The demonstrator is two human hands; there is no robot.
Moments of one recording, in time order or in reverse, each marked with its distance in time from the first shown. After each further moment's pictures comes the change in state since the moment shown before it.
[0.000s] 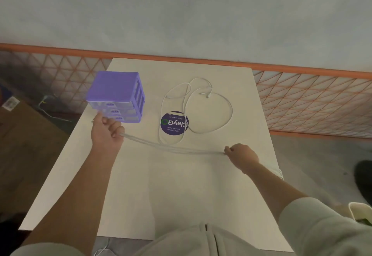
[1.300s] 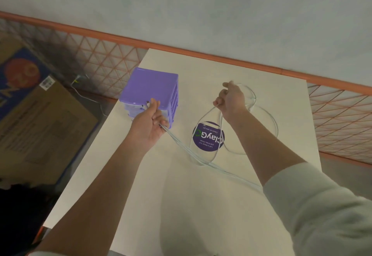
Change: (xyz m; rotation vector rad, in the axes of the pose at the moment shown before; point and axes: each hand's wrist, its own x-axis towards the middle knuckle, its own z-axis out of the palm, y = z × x) left_hand 0.042 0.020 0.039 0.089 -0.078 -0.153; right_hand 0.100 -0.257 -0.066 1.545 -0.129 -0.072
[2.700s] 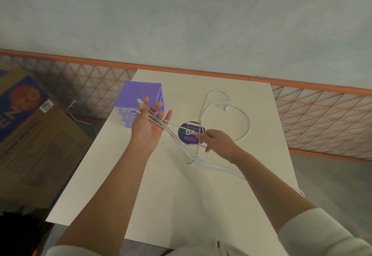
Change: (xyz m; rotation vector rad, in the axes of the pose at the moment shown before) left_hand -0.084 -0.039 0.035 -0.150 -0.165 0.247; right_hand -0.147 0.041 -0.113 -1.014 -0.323 -0.212
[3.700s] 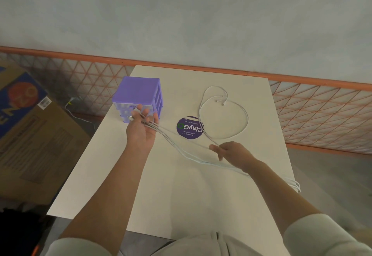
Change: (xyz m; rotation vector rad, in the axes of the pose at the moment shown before) left_hand 0.004 -0.009 -0.033 -0.126 0.167 0.003; right_hand -0.025 0.065 -0.014 -0.313 0.011 0.181
